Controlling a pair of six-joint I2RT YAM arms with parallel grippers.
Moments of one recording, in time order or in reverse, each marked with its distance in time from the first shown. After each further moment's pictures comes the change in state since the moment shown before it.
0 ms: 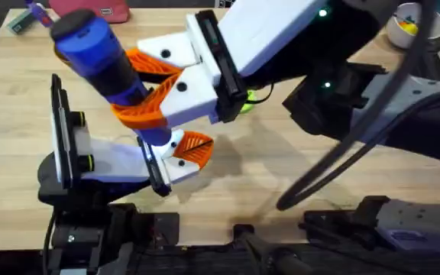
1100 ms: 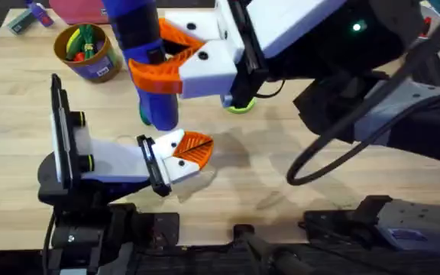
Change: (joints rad) left arm 0.000 0.000 0.000 0.000 0.000 0.000; right arm -0.071 -0.018 -0.081 0.217 0.106 0.225
